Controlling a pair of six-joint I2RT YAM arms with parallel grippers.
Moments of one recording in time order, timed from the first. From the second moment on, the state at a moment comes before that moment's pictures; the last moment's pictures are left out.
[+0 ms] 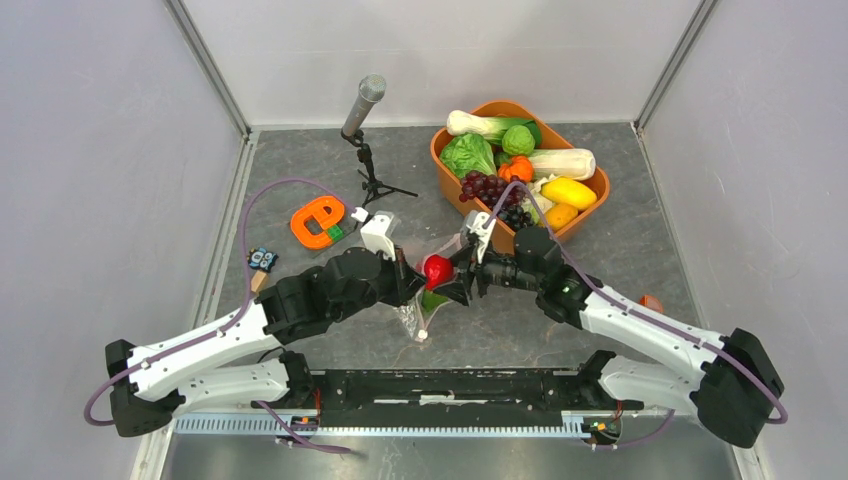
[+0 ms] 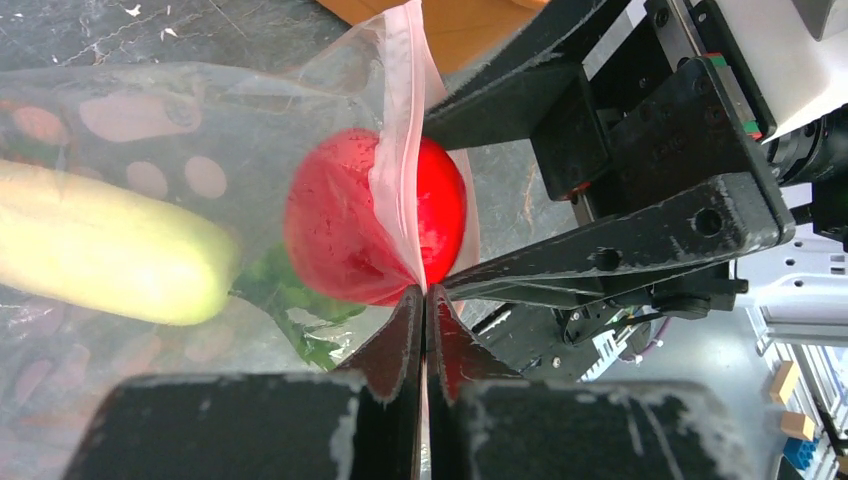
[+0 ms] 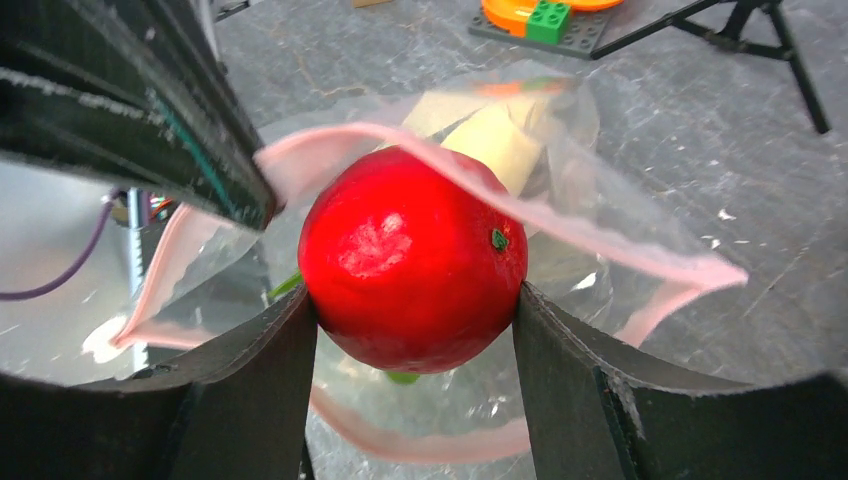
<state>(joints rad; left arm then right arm) -1.11 0.90 0.89 -0.46 -0.29 -0.72 0.77 1.06 0.61 0.18 -0.50 0.09</state>
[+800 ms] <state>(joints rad) -1.11 0.59 0.84 -0.53 -0.56 -0.77 0.88 0.81 0.55 0.38 -0.29 0.04</state>
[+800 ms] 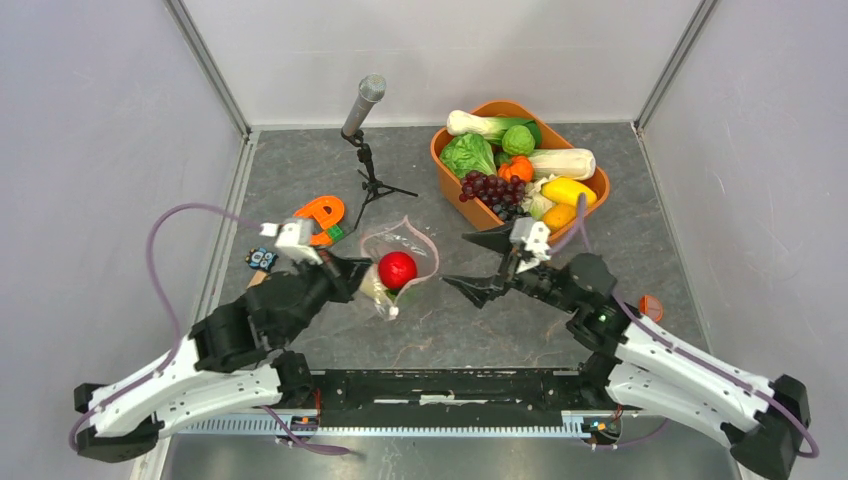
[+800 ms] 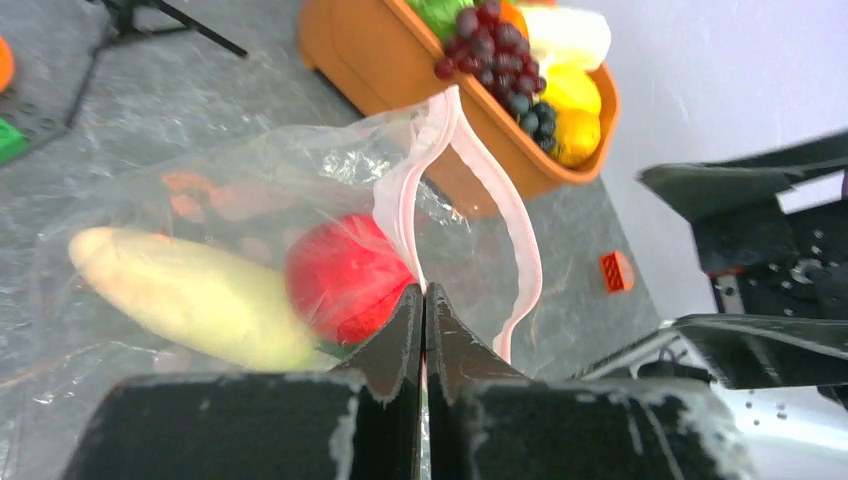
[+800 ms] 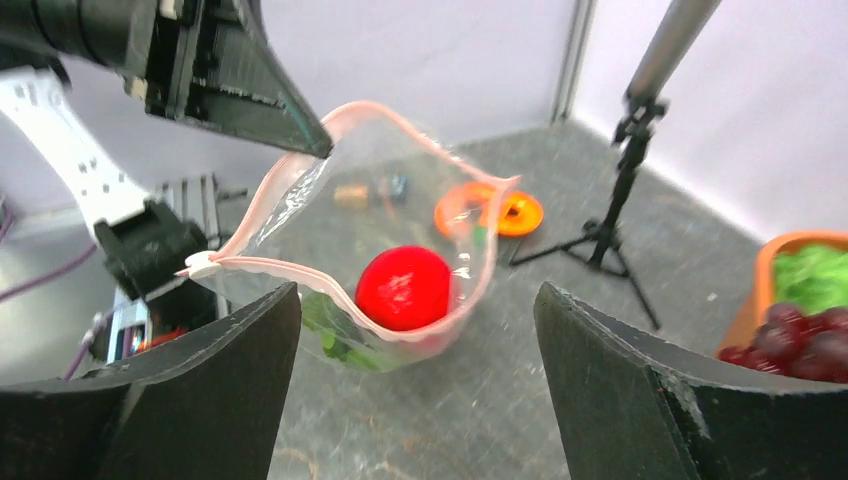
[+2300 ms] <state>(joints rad) -1.11 0.73 1.02 -0.73 -0.41 -0.60 0.37 1.33 1.00 -0.21 -0.07 0.01</state>
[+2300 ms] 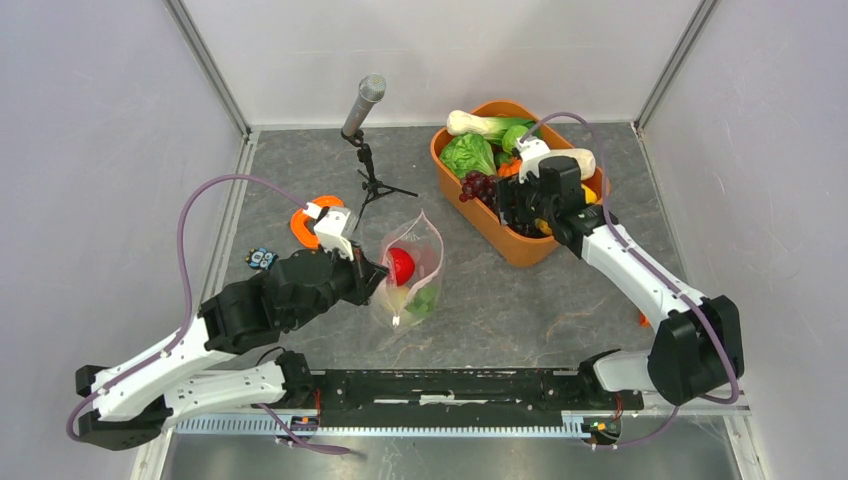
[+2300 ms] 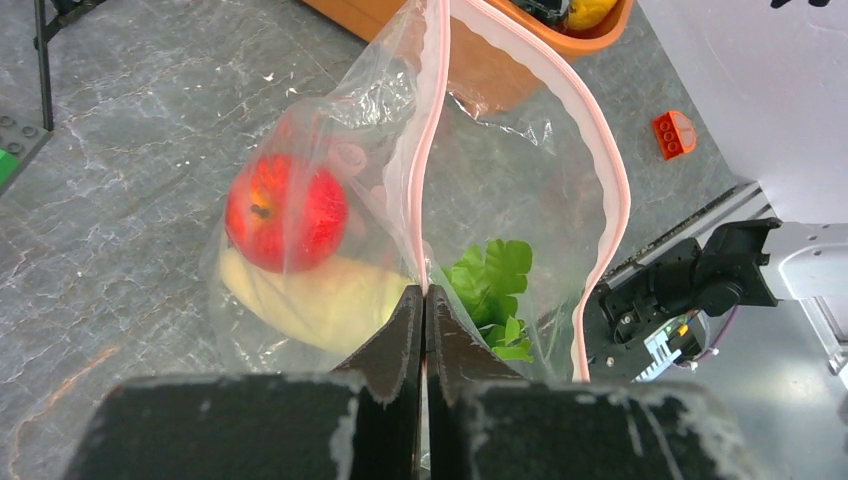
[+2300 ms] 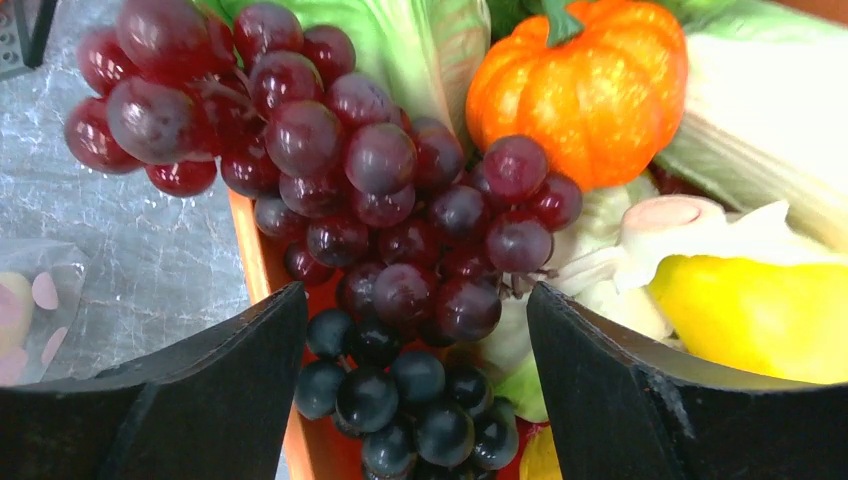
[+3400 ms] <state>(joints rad) -1.11 0.82 1.02 -0.68 -0.36 -0.60 0.36 1.06 0.89 -0.10 -0.03 0.05</state>
